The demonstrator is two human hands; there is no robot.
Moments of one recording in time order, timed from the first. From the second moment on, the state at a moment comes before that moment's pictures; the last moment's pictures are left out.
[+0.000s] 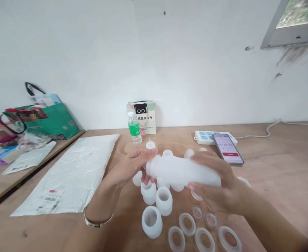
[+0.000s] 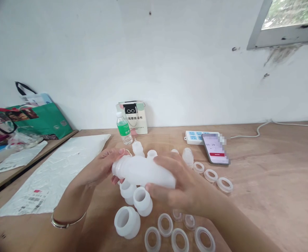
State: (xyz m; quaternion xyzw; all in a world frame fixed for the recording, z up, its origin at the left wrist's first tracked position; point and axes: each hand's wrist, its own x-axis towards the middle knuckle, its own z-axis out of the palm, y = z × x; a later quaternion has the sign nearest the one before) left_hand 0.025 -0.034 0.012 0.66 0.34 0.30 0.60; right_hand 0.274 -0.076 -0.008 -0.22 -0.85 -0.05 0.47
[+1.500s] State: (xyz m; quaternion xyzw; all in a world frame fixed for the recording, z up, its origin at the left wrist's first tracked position) left_hand 0.040 -0.052 0.018 0.70 0.31 0.51 0.39; right_hand 0.246 -0.072 -0.017 -0.40 -0.60 0.40 0.57
